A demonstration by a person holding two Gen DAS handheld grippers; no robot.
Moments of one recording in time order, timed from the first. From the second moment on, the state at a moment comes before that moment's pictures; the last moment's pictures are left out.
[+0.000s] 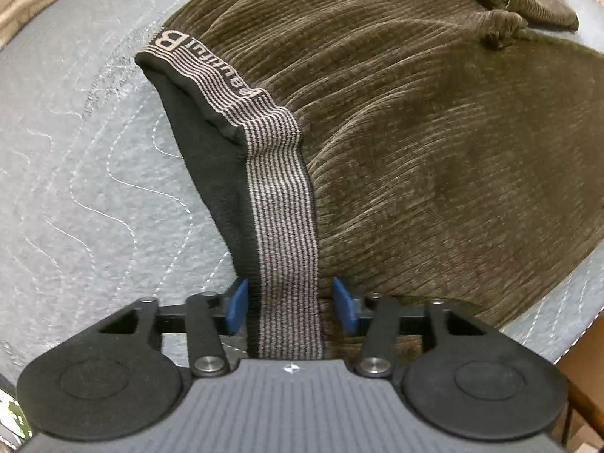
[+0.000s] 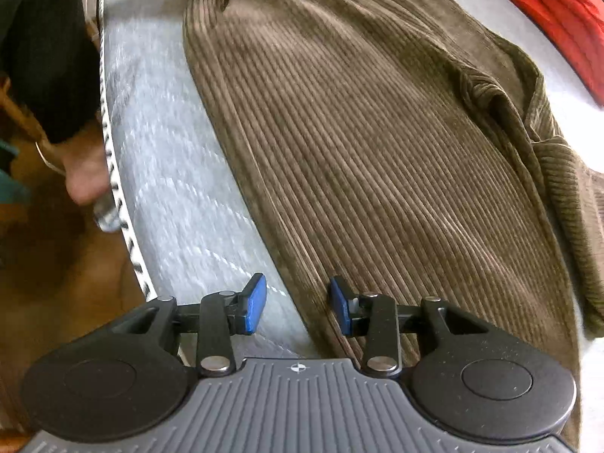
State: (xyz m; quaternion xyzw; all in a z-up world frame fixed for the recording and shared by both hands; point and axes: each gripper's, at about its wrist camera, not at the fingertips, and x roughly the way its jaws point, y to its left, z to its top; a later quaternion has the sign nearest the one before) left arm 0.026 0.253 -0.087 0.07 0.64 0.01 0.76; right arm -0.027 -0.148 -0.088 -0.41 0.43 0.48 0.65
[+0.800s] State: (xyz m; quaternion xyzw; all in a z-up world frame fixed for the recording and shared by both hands) left arm 0.015 0.203 -0.063 0.14 0.60 -0.08 0.79; right arm 0.017 -0.186 -0.053 -0.29 0.45 0.43 0.73
